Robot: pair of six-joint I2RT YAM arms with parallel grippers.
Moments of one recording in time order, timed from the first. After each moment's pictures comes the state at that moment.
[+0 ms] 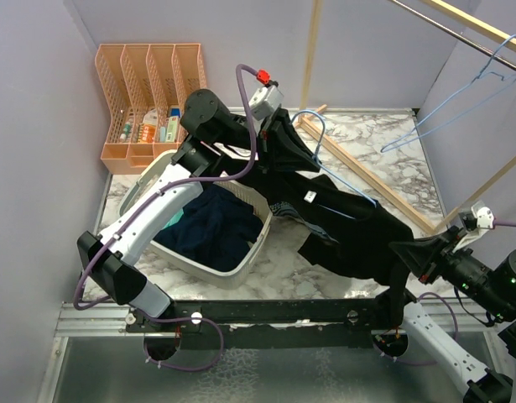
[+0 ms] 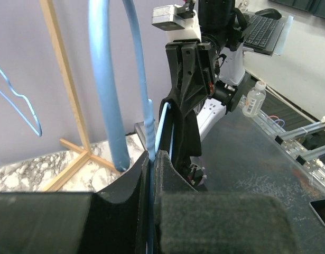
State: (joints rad) left arm -0.69 1.53 1.65 0.35 1.25 -0.50; right arm 0.48 0.41 1.36 -1.14 -0.19 0.26
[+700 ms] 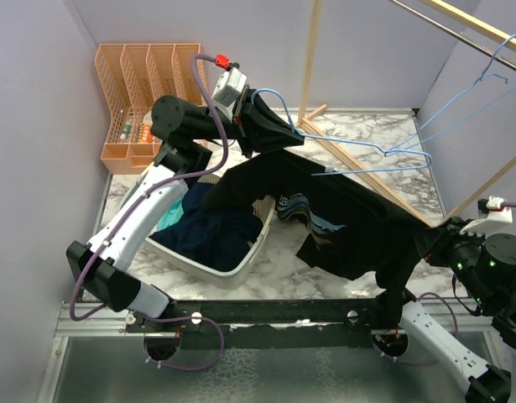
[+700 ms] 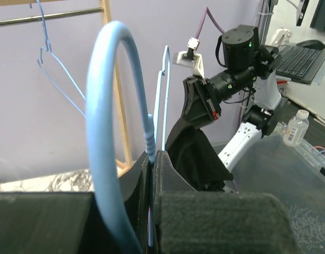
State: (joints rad) left arm -0.56 1.43 1.59 0.50 1.14 -0.58; right arm 0.48 0.47 1.36 -1.27 0.35 0.49
